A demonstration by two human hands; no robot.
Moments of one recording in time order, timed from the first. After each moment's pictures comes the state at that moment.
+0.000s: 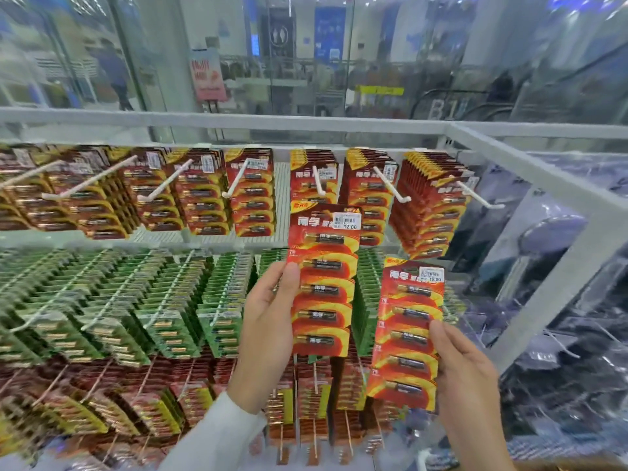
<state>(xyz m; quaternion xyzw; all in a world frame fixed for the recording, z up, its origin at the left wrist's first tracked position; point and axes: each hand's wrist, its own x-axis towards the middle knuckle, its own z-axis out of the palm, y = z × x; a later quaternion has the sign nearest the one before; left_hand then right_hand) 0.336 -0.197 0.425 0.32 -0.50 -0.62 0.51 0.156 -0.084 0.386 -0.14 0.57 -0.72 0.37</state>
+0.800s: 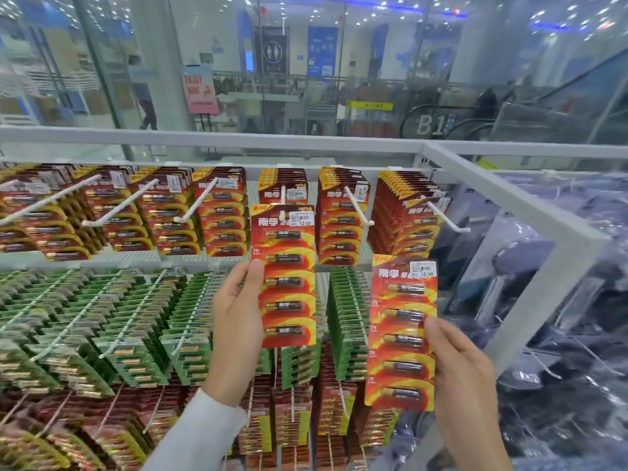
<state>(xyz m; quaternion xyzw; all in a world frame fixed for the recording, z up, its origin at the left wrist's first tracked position) 0.300 -0.226 0.436 0.37 -0.47 -0.58 0.55 0.112 -0.090 0.410 -0.18 0.55 -0.74 0.35</state>
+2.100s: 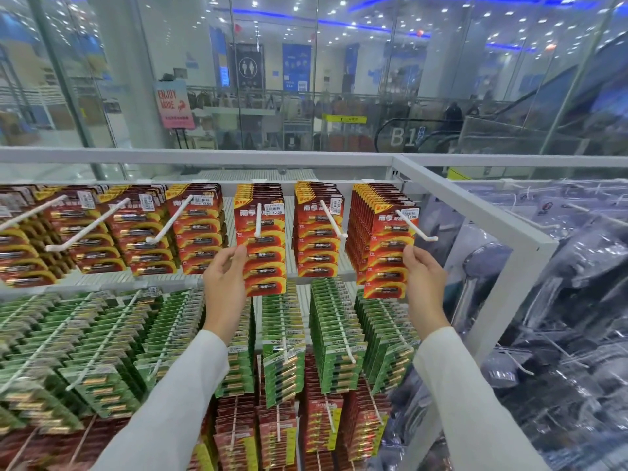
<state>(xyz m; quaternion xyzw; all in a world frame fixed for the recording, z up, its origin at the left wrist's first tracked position) 0.271 -0.333 0.405 0.39 -0.52 -0.51 0.56 0.022 -0.206 0.427 -0.20 0.62 -0.73 0.21</state>
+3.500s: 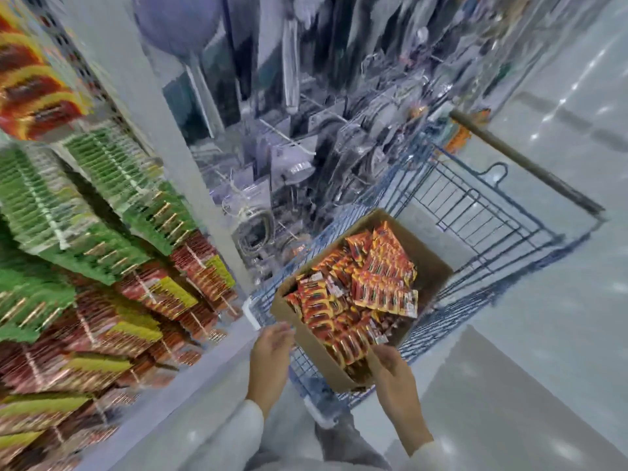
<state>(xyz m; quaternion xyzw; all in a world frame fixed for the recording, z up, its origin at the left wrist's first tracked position) 0.127 0.024 0.100 0.44 -0.61 -0.66 0.01 0.061 0.230 0.139 0.13 0.83 -0.47 0.28</state>
